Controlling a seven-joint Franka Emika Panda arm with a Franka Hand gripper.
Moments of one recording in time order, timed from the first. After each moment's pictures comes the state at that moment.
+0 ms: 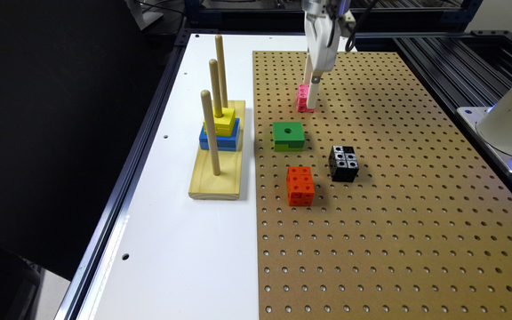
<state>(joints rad) -0.27 0.20 0.00 -2.57 -0.01 2.78 0.54</state>
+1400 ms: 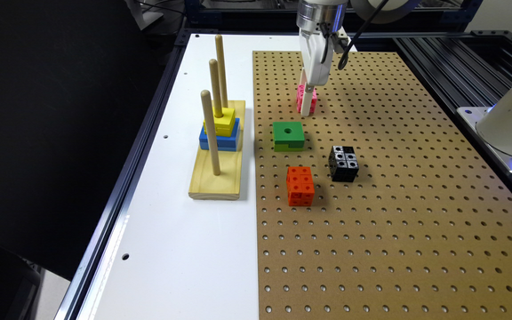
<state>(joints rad) -0.27 0.25 0.01 -2.56 -0.01 2.82 0.54</state>
